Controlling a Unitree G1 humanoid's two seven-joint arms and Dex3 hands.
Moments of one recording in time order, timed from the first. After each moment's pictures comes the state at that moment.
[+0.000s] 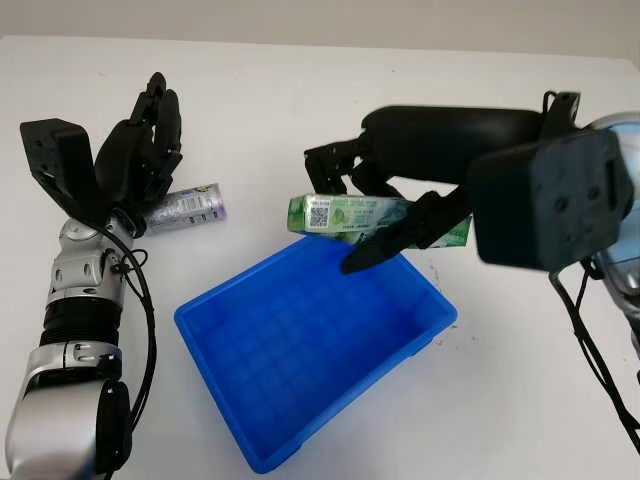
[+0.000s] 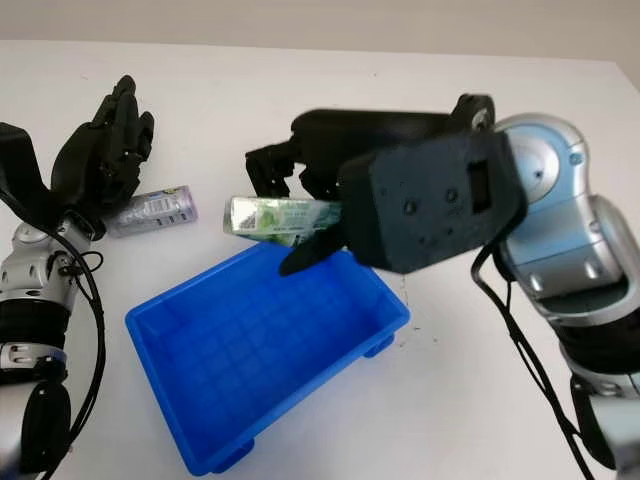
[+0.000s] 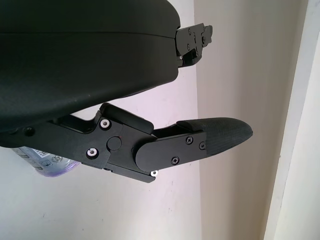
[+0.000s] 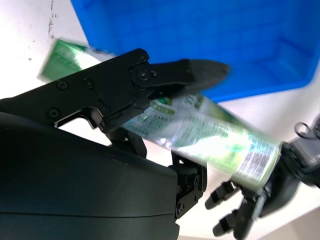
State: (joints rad) left arm -0.75 0.39 0.25 0.64 -0.24 0.05 -0.36; right arm -0.79 -0.77 0.30 -0.38 -0.15 0.29 0.88
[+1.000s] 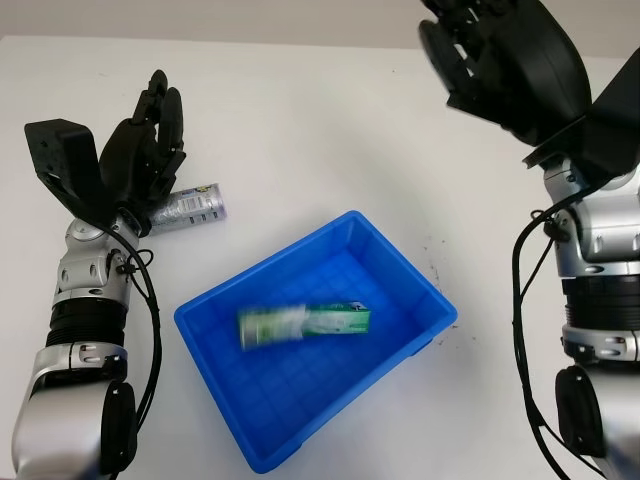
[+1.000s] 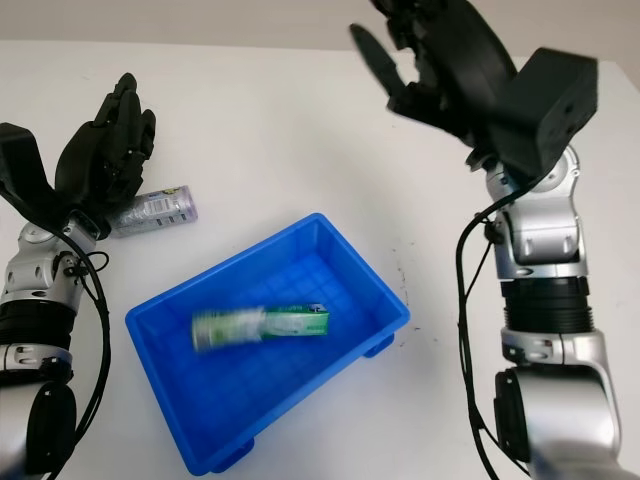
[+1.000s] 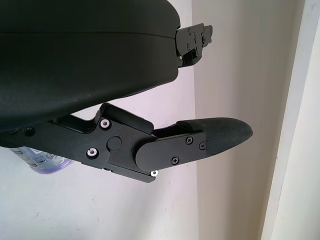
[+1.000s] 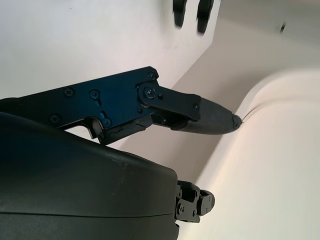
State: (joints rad) left arm -0.75 0.37 0.25 0.62 -0.24 0.04 -0.35; right arm -0.85 -0.47 -0.15 0.33 0.12 0.10 0.38
